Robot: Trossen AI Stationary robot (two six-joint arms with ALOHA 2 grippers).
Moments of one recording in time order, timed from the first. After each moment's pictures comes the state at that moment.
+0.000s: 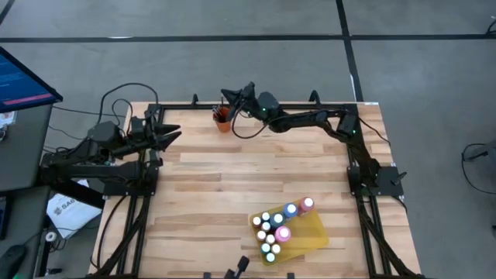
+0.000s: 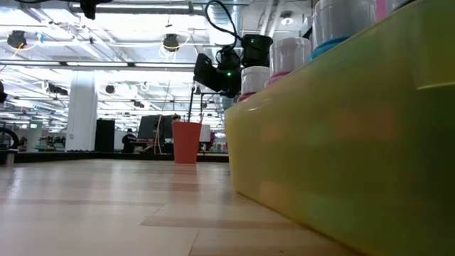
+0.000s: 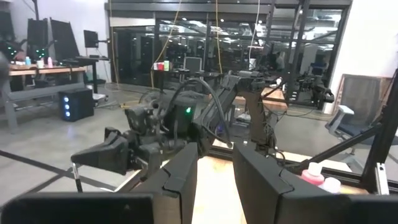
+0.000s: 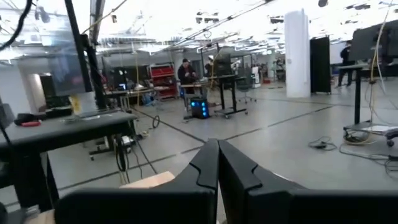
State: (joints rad) left arm 0.11 0.36 0.63 -0.18 -0.22 -0.05; right arm -0.42 2.21 1.45 0.96 0.08 0.13
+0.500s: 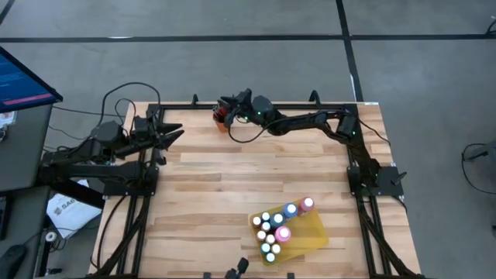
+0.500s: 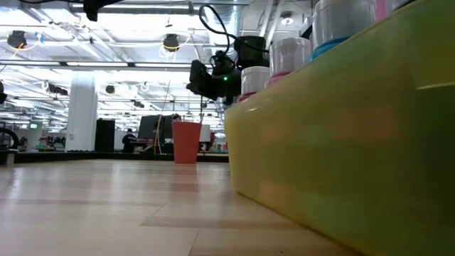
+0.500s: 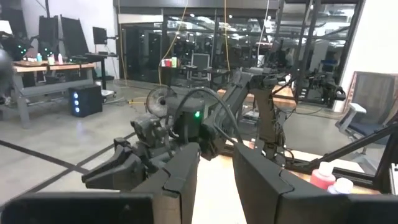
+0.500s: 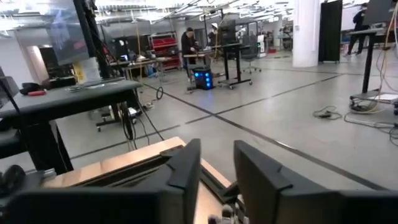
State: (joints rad) left arm 0.11 0.40 0.63 -0.17 -0.26 -0.05; right arm -0.40 2.21 1.45 0.82 0.09 0.15
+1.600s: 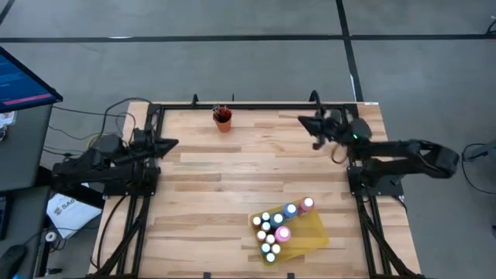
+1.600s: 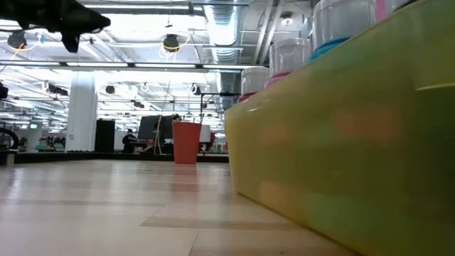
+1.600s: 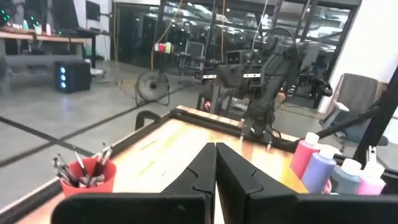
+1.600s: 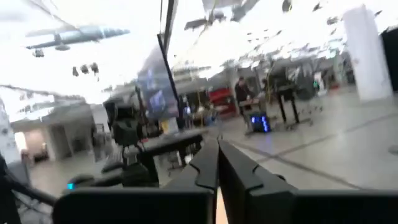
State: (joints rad) left arm 0.11 0.05 0.39 -0.32 -0.23 -0.16; right arm -0.61 1.13 0.21 1.25 -0.32 0.38
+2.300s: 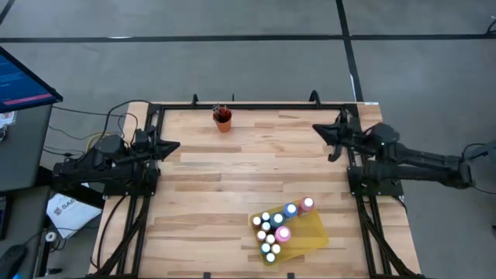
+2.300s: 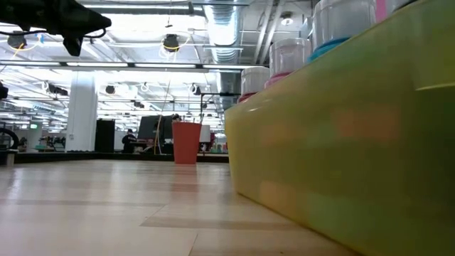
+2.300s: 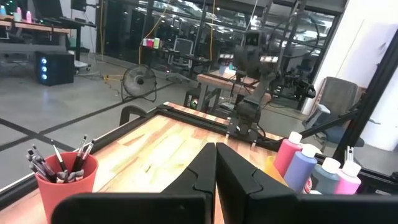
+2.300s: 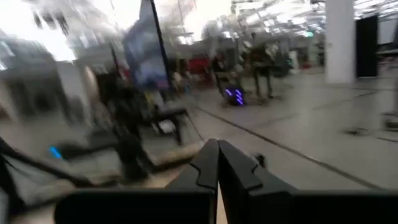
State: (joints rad) left arm 0.11 0.05 0.37 -0.30 -0.17 -0.21; right arm -0.24 0.48 0.42 0.21 0.11 0.17
